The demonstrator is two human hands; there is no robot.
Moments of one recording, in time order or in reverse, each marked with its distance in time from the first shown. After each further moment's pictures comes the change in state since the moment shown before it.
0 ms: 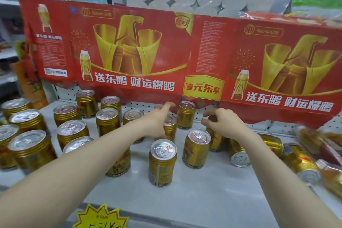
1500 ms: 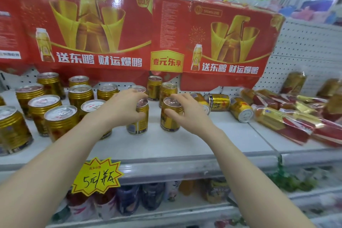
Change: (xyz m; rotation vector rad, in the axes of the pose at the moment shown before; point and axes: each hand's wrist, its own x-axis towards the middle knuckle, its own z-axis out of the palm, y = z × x) left_hand -0.101 0.013 0.015 0.264 0.217 0.253; right_hand -0.134 -0.045 0.049 0.083 0.331 -0.104
